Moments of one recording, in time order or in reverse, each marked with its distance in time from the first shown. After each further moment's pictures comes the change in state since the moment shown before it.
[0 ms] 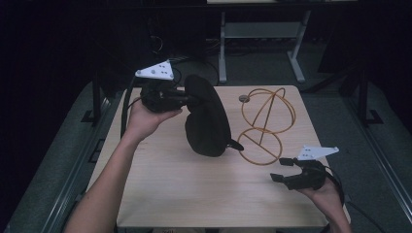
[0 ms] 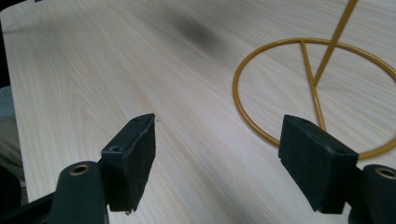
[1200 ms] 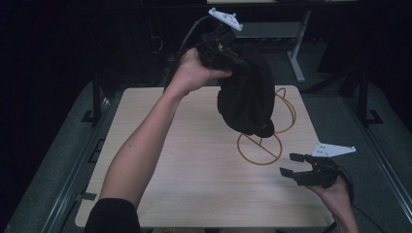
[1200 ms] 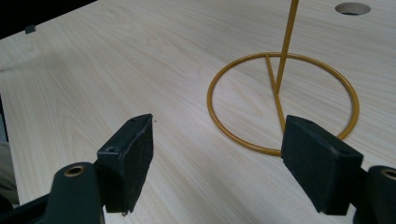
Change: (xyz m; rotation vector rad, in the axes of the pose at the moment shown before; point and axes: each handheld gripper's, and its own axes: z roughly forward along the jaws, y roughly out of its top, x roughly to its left) left arm 0.007 0.132 0.089 0.172 -0.098 0.060; right arm -0.013 -0.004 -0.023 -0.086 -0.046 0.056
